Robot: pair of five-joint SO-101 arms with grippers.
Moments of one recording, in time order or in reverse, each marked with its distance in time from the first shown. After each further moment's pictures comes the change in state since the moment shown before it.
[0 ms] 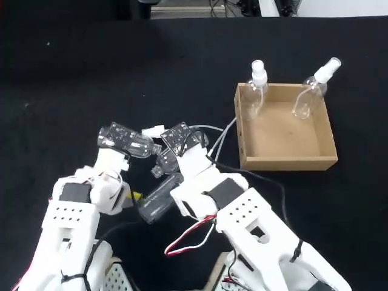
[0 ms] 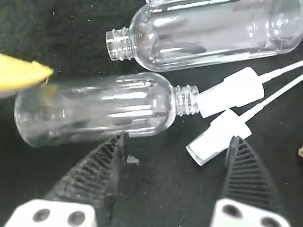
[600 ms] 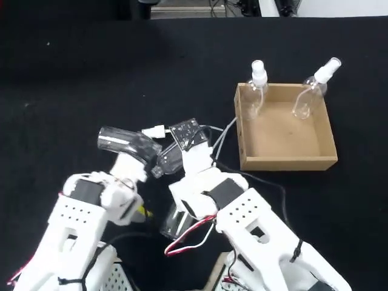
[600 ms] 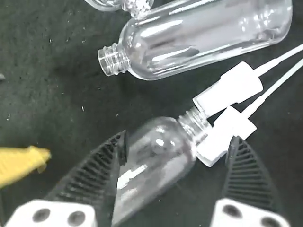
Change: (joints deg) left arm 10.0 0.0 -5.8 13.2 0.2; right arm 0.0 0.0 0.3 -1.9 -9.1
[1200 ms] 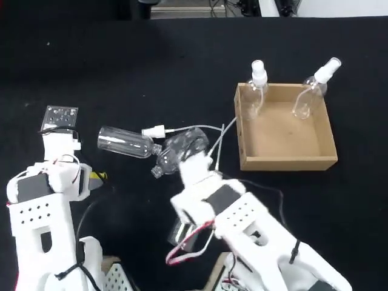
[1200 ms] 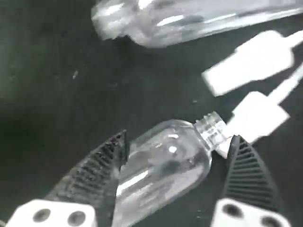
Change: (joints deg) left arm -31.2 0.0 -10.2 0.0 0.1; right arm -4.0 0.0 5.7 0.2 3.3
